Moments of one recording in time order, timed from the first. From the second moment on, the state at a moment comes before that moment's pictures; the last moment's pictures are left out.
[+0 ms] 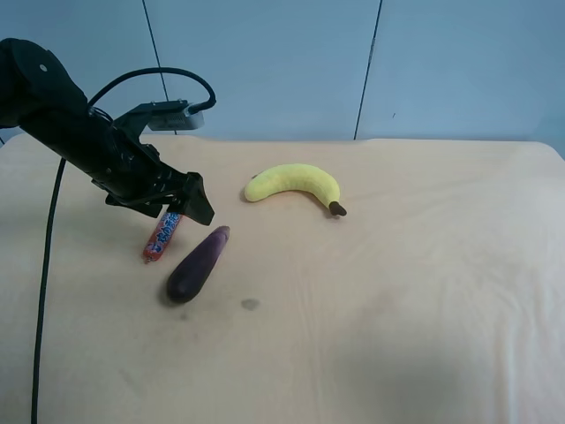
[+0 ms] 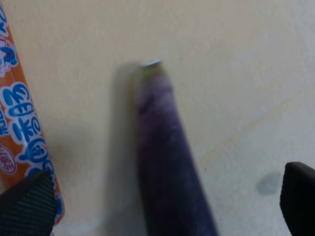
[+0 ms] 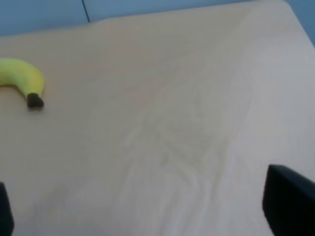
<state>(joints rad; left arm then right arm) -0.30 1.74 -0.99 -0.56 0.55 0.51 0.03 0.00 -0.57 0.01 1.10 0.06</state>
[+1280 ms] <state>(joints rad) -0.30 1.42 -0.99 -0.49 0.81 0.35 0.03 0.00 -0.57 0.01 1.10 0.06</state>
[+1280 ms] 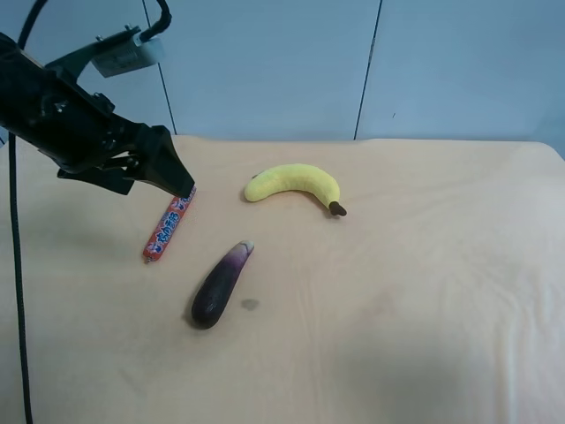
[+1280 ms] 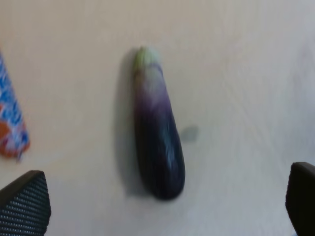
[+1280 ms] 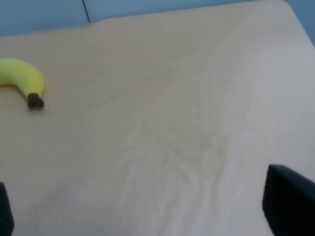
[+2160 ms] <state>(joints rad) -0.30 0.81 -0.97 -0.22 1.20 0.05 0.03 0.00 -0.57 0.01 1.10 0.06</state>
